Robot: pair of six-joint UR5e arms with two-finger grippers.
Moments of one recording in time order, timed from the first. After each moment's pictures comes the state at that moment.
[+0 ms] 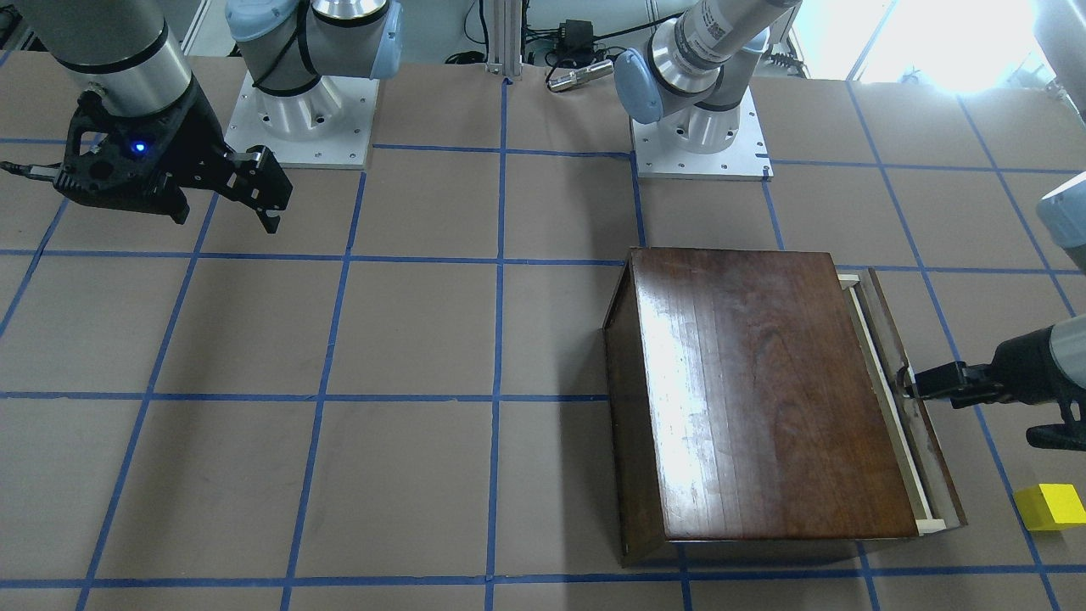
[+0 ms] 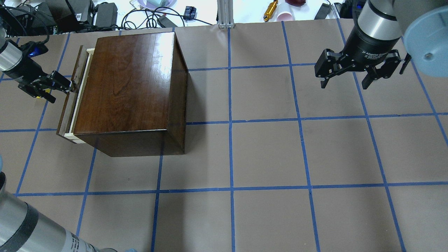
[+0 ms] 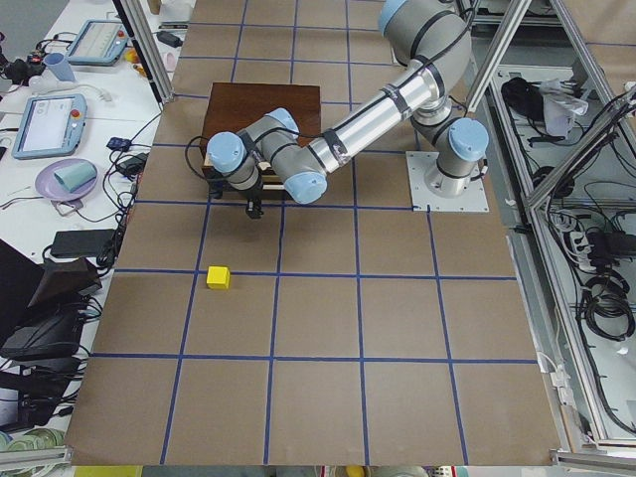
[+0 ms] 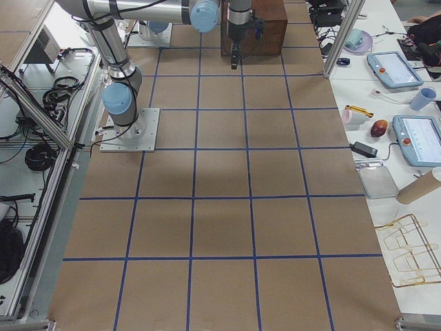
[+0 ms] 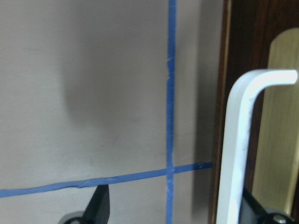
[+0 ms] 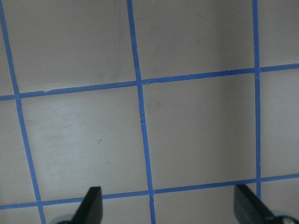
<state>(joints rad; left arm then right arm) -1.01 -2.06 -1.45 -1.43 1.43 0.57 1.52 -1.59 1.63 -1.60 -1.59 0.04</state>
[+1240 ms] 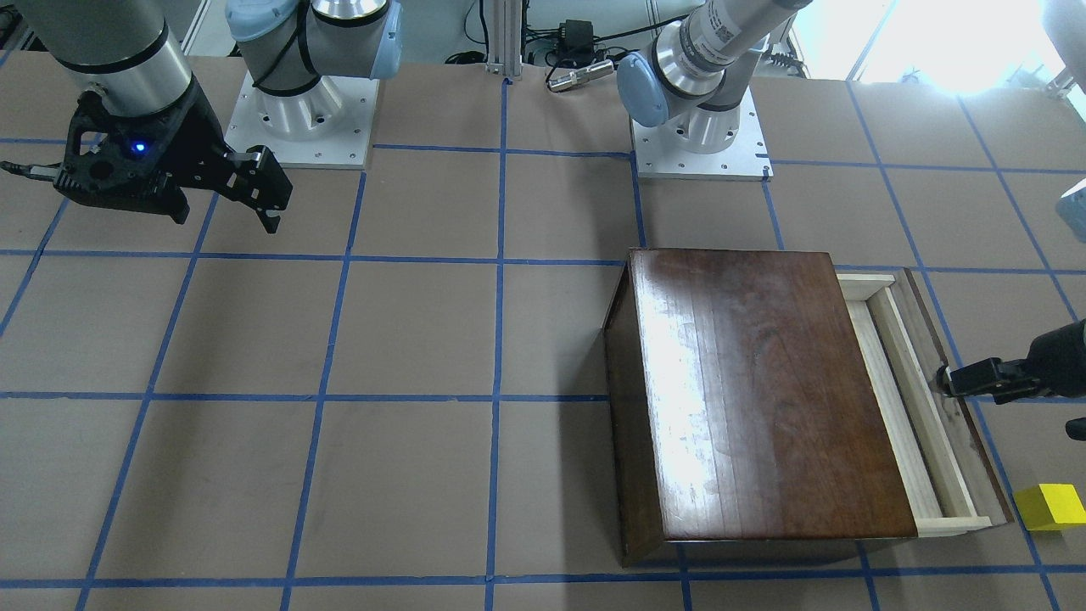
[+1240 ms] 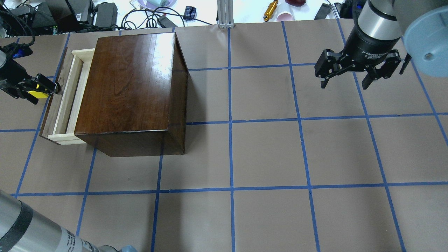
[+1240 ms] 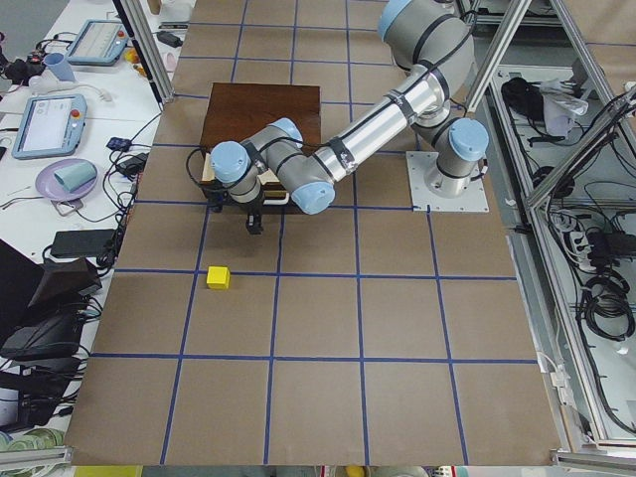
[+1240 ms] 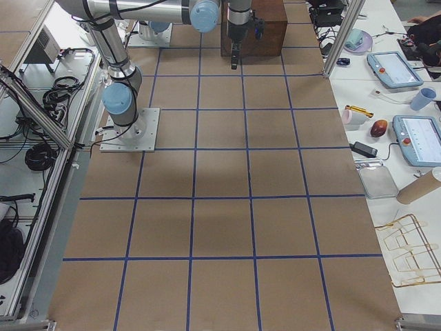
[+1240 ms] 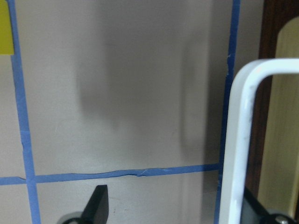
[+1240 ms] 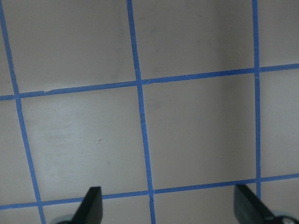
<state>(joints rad) -0.96 -2.06 -1.44 -1.36 1.51 0.59 1.52 -1.59 1.63 -1.60 -1.59 0.04</state>
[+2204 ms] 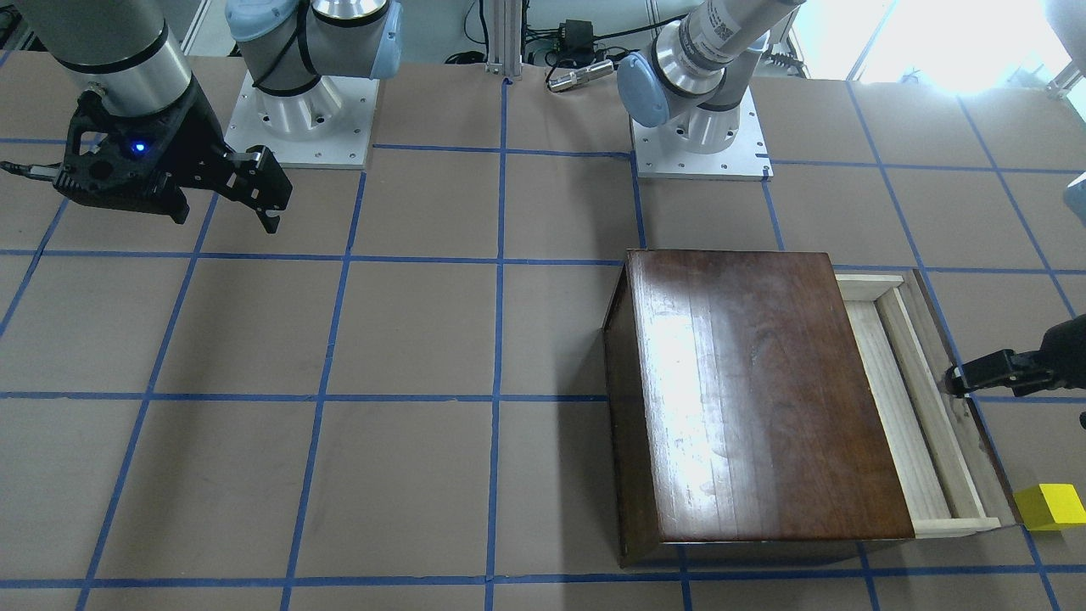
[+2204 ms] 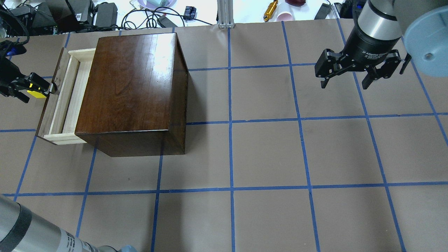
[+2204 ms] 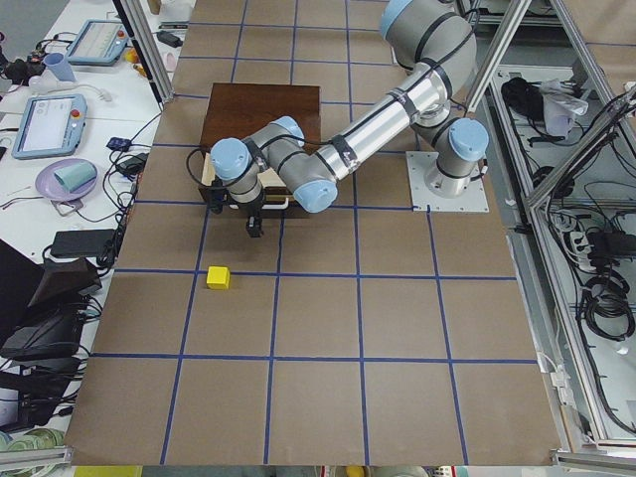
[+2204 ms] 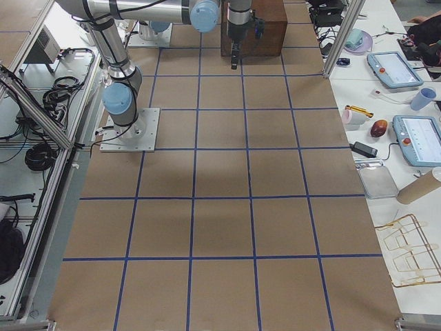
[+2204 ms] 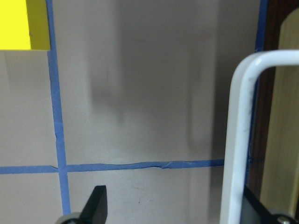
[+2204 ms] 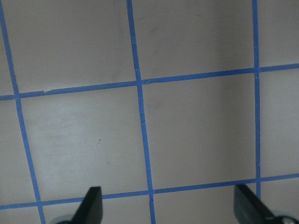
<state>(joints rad) -0.96 -2.03 -1.44 -1.37 1.52 0.59 1.52 -1.59 1.63 -1.60 -1.59 0.04</state>
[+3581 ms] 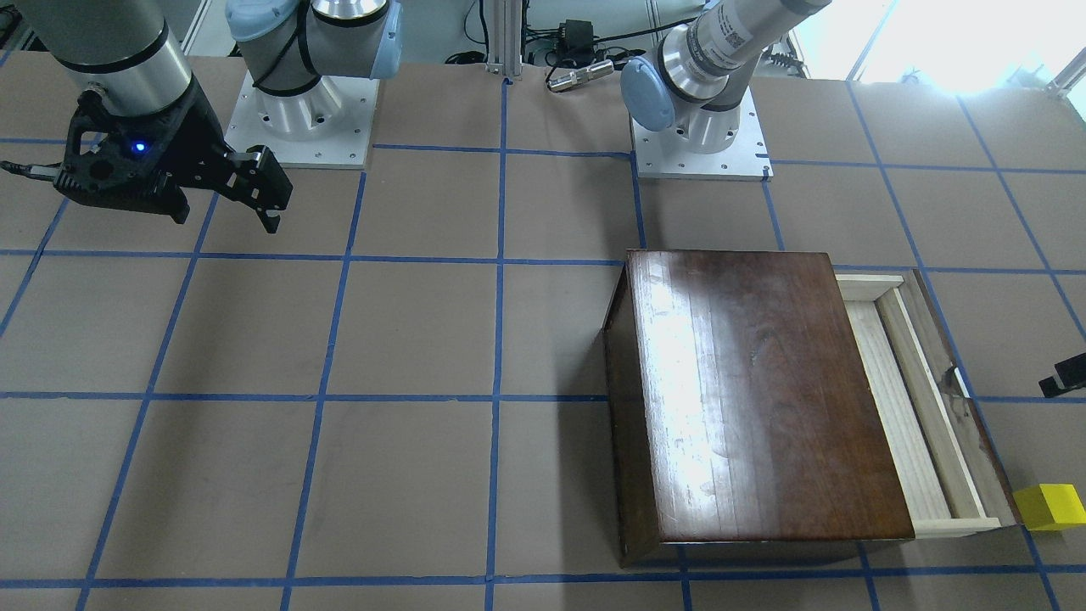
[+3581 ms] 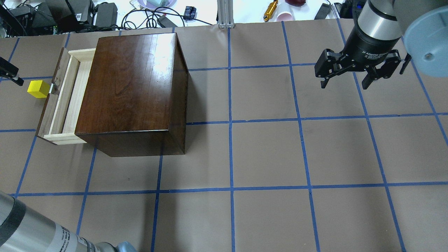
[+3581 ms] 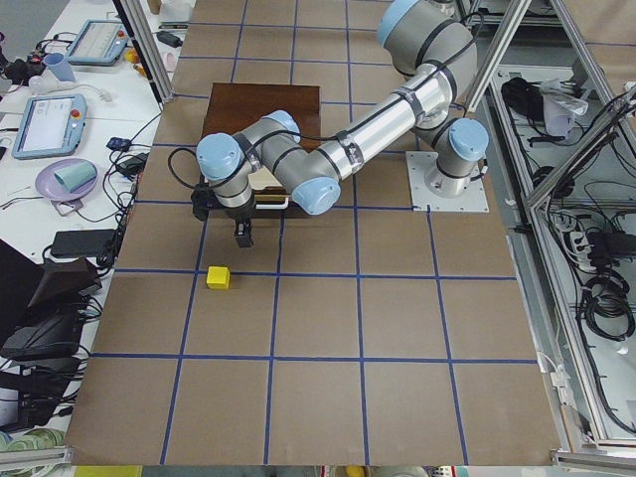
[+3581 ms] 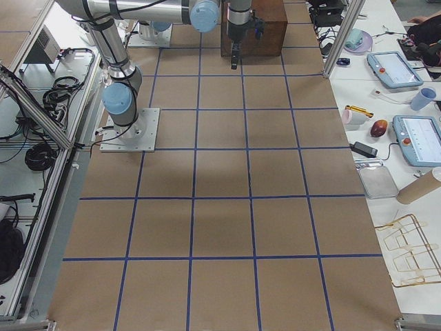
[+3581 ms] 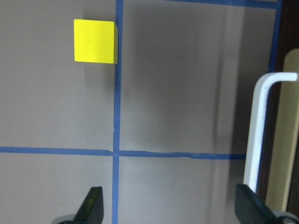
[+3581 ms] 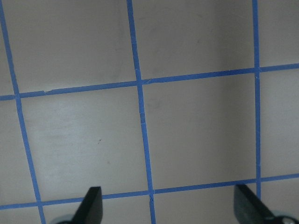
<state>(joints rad) -0.90 -2.10 -1.23 -1.45 1.54 0.61 1.52 -1.59 1.63 -1.60 -1.59 0.04</state>
